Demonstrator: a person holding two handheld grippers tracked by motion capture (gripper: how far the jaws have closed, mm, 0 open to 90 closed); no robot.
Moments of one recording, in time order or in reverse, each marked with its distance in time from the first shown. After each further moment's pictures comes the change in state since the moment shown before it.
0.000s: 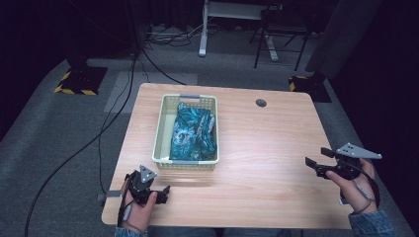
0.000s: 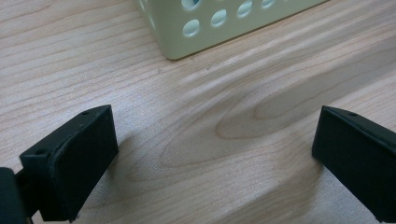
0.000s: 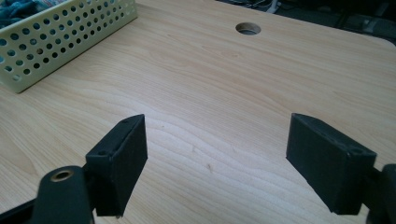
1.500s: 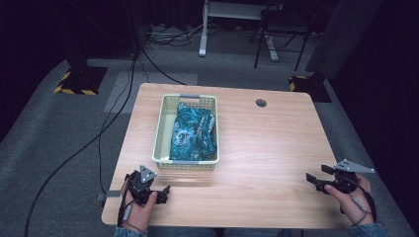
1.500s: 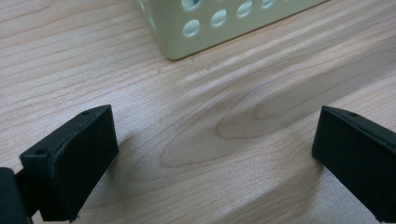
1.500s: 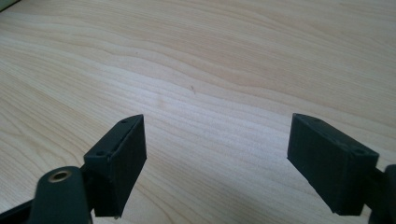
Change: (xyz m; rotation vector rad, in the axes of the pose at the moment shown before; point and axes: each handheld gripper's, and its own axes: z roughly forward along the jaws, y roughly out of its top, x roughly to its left) left arm 0.000 0.000 0.000 0.000 0.000 0.000; right arm -0.011 -0.063 0.011 0.112 -0.028 0.069
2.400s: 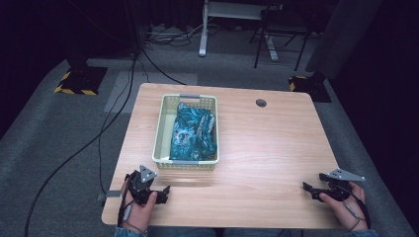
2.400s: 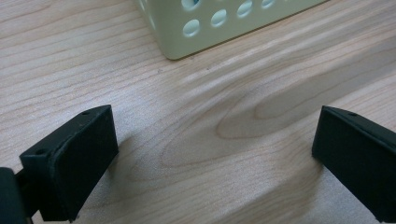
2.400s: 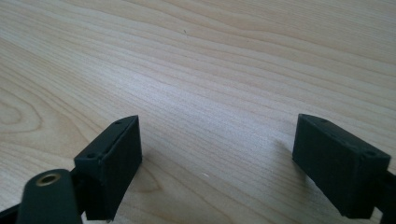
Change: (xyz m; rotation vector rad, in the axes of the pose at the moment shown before) left arm 0.000 0.000 0.000 0.000 0.000 0.000; right arm 0.001 -0.034 0.017 0.054 -0.033 -0.019
